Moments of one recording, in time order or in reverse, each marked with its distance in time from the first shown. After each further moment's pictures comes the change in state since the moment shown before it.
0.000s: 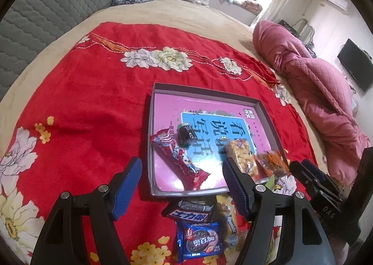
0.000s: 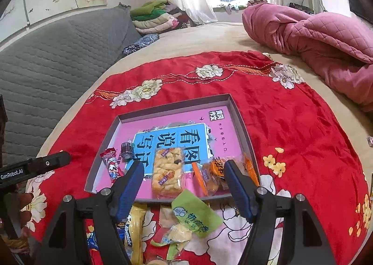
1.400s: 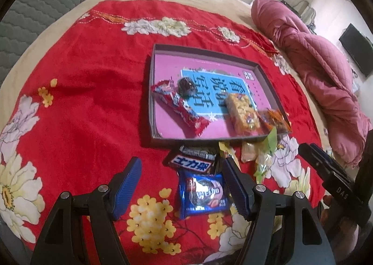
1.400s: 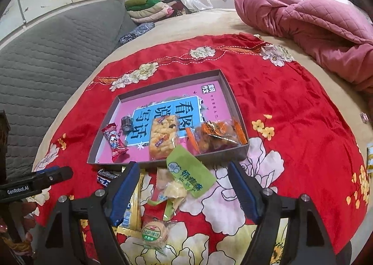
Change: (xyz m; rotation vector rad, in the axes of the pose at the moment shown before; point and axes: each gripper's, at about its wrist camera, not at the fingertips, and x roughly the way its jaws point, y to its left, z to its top) left arm -0.007 -0.002 -0.054 0.032 0.147 0.007; right arm -0.027 -0.010 -0.036 0.037 0.090 -0.004
